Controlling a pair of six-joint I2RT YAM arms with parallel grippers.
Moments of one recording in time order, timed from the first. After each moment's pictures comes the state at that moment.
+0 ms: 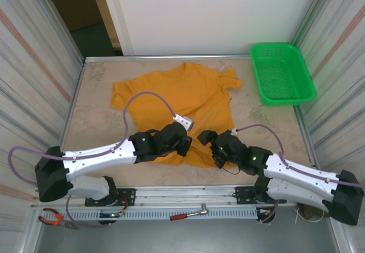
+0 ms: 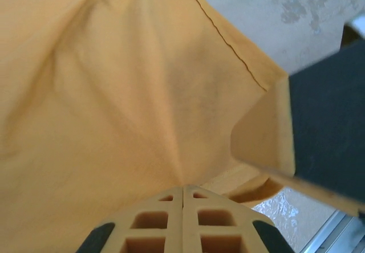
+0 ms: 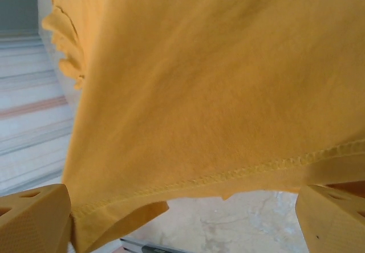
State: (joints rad) left arm -1.14 1.28 0.91 -0.38 -0.24 -0.50; right arm 1.03 0.87 0.49 -0.32 0.17 1.71
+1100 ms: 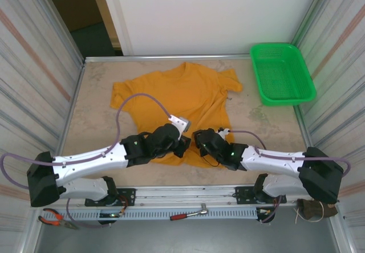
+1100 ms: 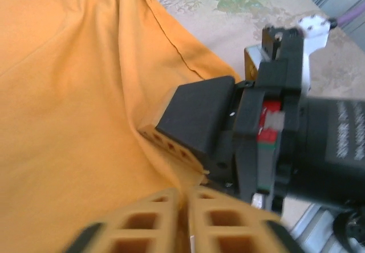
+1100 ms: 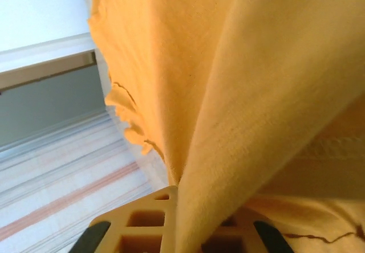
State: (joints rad) left arm -1.14 1.19 0.84 -0.32 -0.20 -0.47; right arm 1.05 1.20 0.53 0.08 0.40 2.02
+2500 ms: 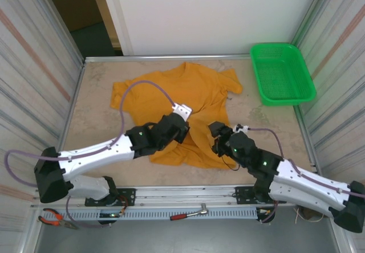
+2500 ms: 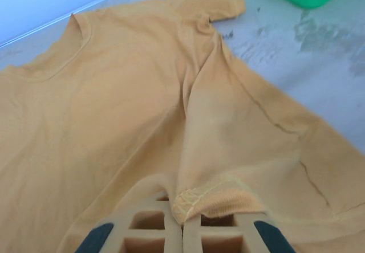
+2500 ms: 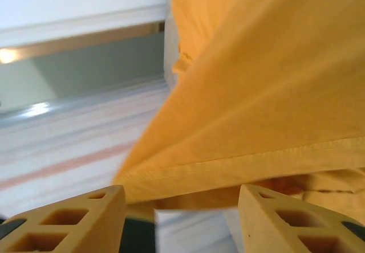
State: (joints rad) left arm -1.08 1.28 1.03 -0.39 -0.44 -0.23; right arm 1.04 0.65 0.45 -0.14 0.35 1.84
